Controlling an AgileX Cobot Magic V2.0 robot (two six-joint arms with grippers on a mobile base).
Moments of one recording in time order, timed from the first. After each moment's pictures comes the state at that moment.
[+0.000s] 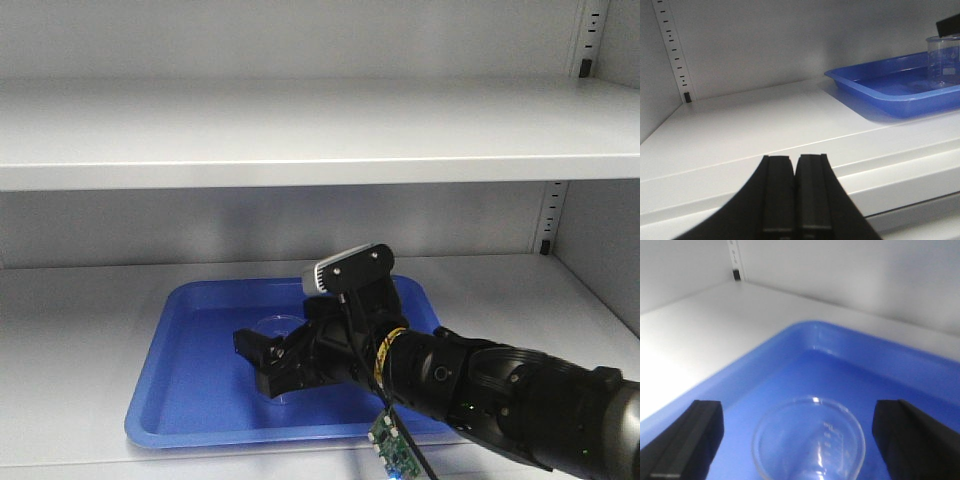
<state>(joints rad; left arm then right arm) -0.13 -0.01 0.03 0.05 0.01 0.09 0.55 1.70 -1.16 -0.80 -0.32 0.75</state>
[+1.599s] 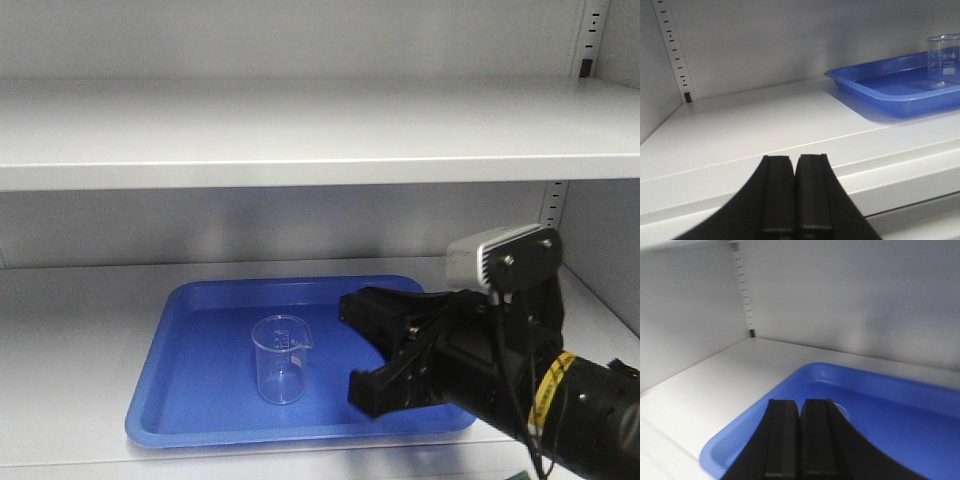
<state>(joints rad) -0.13 -0.01 0.03 0.05 0.01 0.09 0.55 1.23 -0.86 -0.59 -0.24 0.70</state>
